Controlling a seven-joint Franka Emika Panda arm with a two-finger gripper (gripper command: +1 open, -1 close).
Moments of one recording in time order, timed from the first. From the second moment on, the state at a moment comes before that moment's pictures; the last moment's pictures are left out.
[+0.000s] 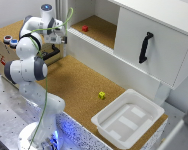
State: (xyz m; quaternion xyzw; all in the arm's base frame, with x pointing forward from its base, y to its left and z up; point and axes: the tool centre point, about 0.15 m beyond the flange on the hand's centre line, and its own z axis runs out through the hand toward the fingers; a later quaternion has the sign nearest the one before) arm 0.298 0.363 0.509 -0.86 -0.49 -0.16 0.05
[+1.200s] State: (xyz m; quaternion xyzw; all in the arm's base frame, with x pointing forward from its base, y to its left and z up) arm 0.172 0.424 0.522 -0.77 -0.62 -0.11 -0.01
